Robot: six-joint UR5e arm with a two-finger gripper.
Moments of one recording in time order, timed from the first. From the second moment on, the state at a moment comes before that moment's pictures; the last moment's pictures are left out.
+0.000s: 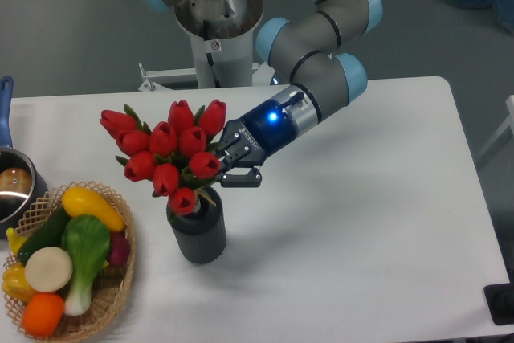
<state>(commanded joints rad) 2.63 -1.88 -1.95 -0.81 0.01 1.37</state>
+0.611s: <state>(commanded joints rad) 2.63 -1.94 -1.97 -0.81 0.01 1.46</state>
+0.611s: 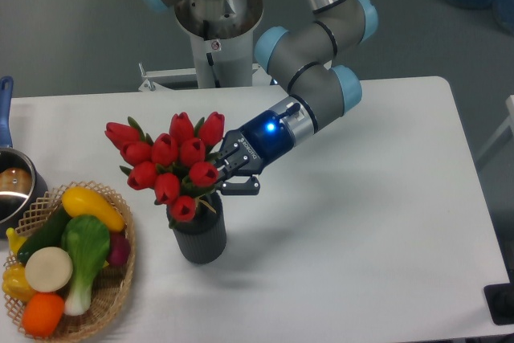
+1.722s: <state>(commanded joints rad) 2.63 -1.99 -2.00 -0.81 0.01 1.57</state>
